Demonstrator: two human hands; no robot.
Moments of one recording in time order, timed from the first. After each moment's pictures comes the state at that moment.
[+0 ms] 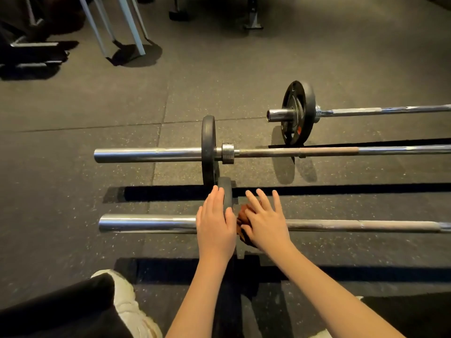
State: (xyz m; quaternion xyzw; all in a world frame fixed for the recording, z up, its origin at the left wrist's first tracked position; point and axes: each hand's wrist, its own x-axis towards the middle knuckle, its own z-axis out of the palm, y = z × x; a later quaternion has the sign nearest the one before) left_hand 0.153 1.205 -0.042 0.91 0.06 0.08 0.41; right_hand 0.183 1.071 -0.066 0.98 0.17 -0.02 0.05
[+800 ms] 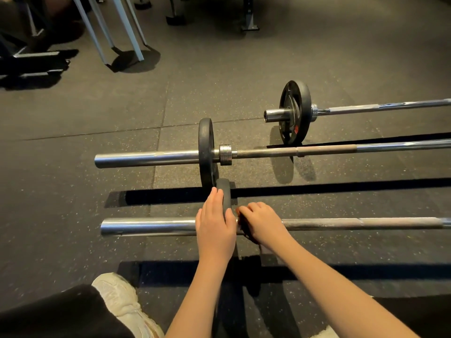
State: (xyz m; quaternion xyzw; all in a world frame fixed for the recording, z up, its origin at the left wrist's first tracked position) left_hand 0.150 1.200 -0.042 0.92 0.06 0.08 0.39; right_hand 0.194 1.057 -0.087 0.97 0.22 -0.02 -0.15
